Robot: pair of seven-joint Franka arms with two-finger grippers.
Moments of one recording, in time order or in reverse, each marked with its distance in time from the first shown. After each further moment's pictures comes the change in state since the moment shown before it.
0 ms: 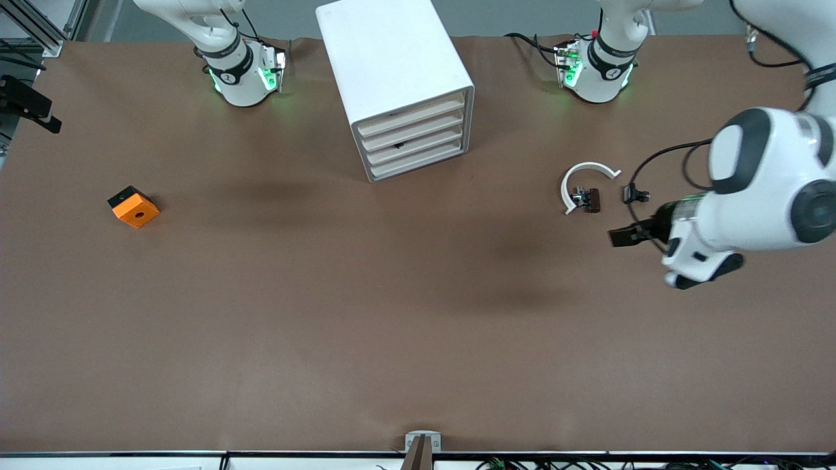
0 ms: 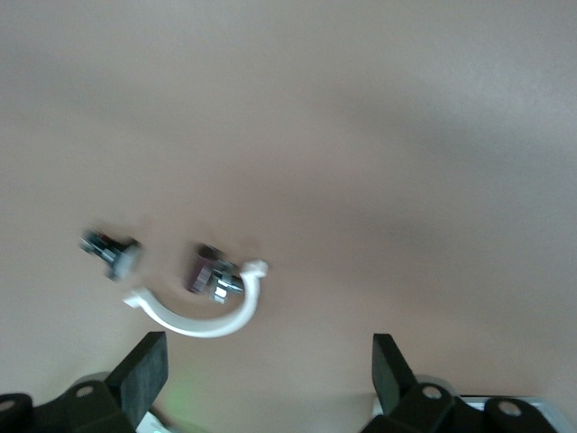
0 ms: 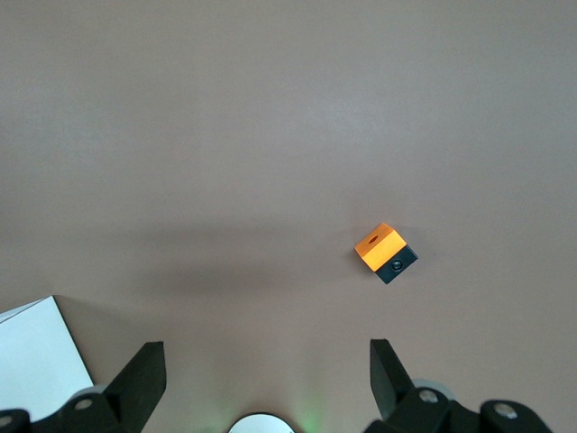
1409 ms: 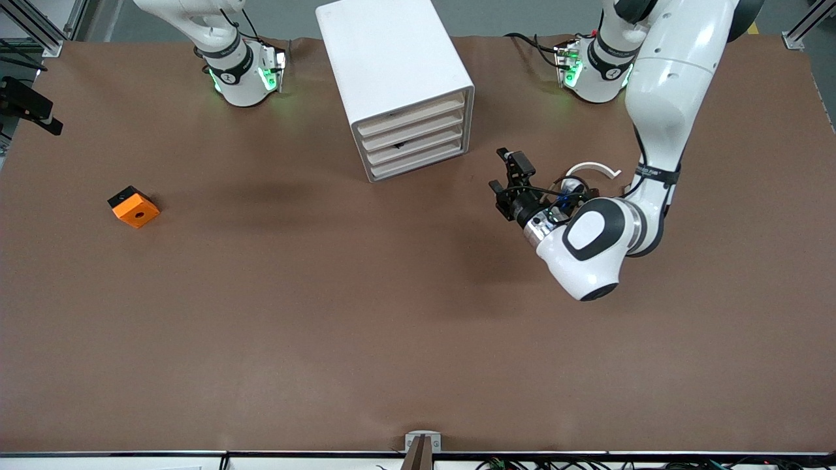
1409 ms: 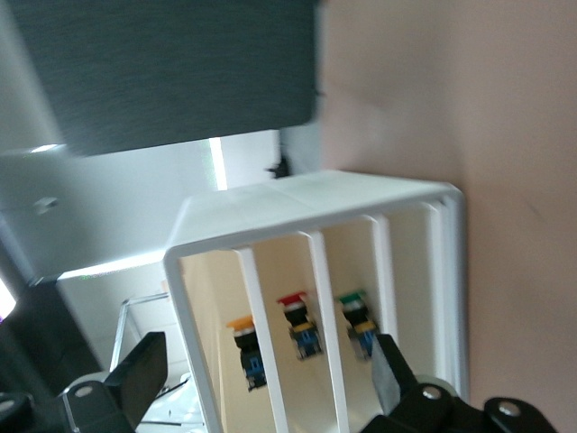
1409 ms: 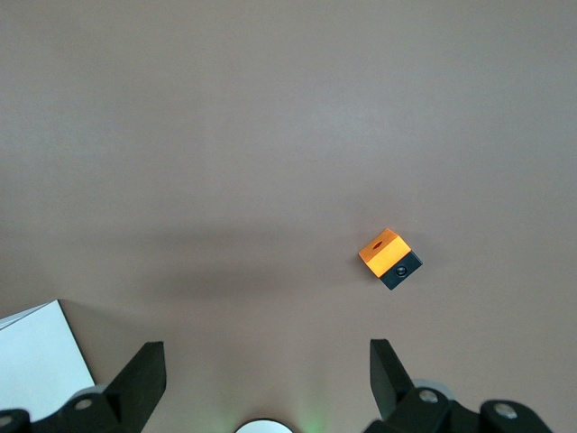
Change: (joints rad) left arm -0.155 0.392 -0.007 0.080 -0.682 -0.483 -1.604; right arm 0.000 -0.001 0.001 -0.005 0.011 0.015 0.000
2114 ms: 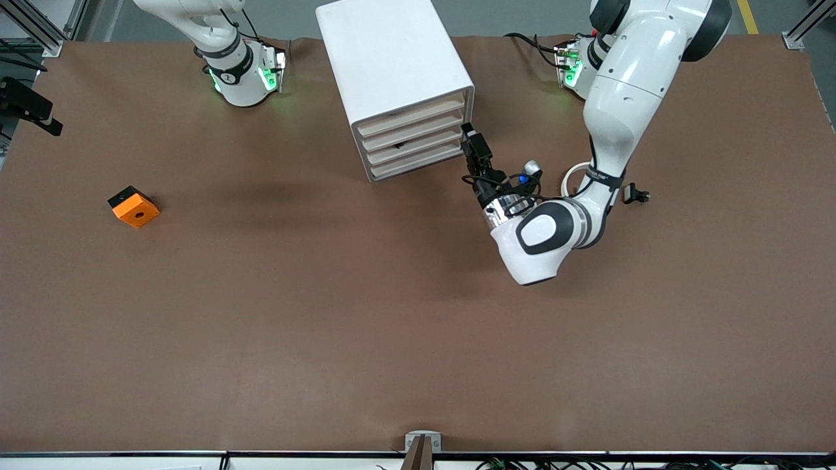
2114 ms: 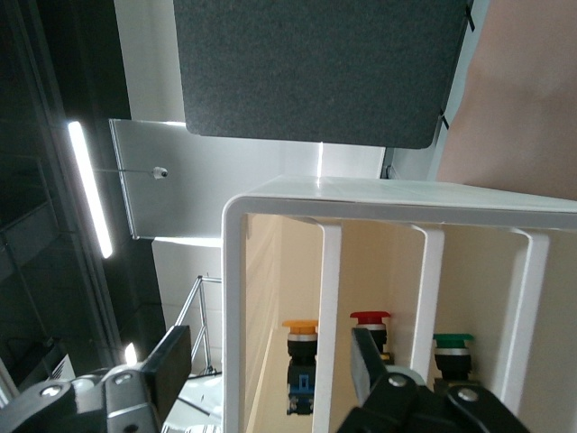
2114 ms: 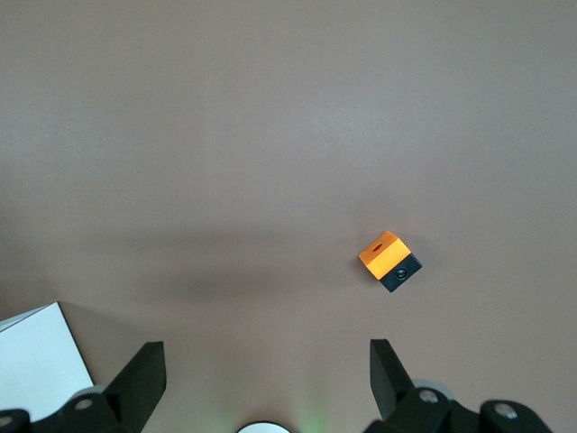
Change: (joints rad) left arm -0.116 0.063 -0.004 -0.008 -0.189 -0.089 -0.220; right arm 0.000 0.000 0.001 -0.001 0.000 0.006 0.000
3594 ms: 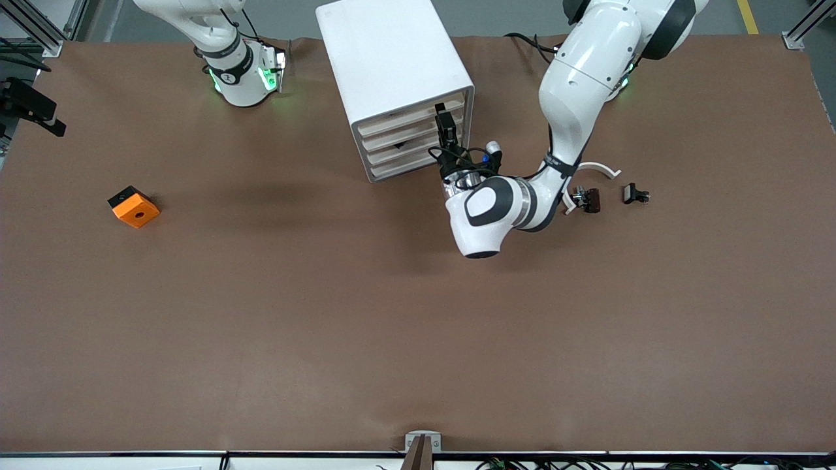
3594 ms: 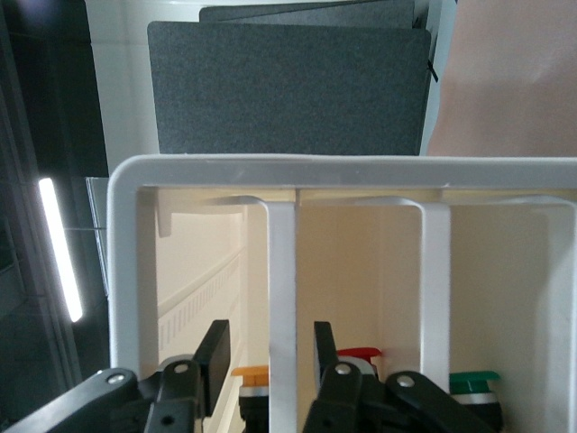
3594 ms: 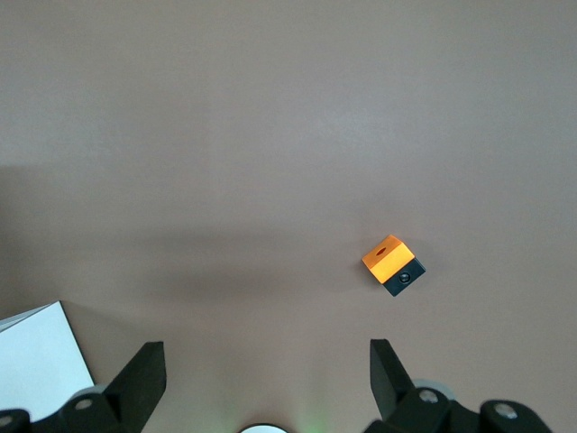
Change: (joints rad) left arm -0.170 0.022 0.000 0.002 0.033 0.051 0.072; right arm 0.009 0.000 0.009 0.000 0.001 0.006 0.000
